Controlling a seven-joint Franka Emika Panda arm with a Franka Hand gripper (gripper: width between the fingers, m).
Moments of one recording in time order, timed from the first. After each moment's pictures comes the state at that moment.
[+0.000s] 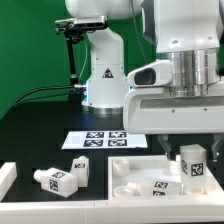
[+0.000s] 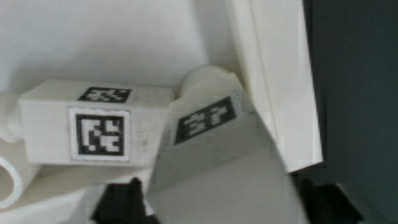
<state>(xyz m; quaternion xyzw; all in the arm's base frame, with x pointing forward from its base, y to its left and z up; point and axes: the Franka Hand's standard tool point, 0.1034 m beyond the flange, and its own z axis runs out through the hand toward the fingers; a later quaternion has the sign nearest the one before) 0.644 0.105 0.083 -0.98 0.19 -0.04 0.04</state>
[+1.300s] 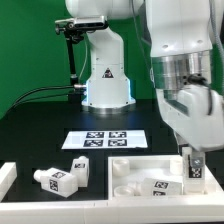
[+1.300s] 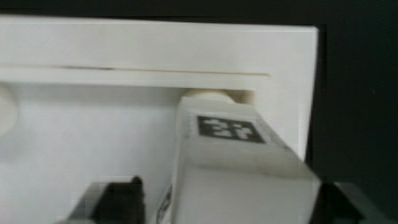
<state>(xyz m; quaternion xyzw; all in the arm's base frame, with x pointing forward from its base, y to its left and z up) 0.637 0.107 0.079 -0.77 0.64 0.00 0.06</state>
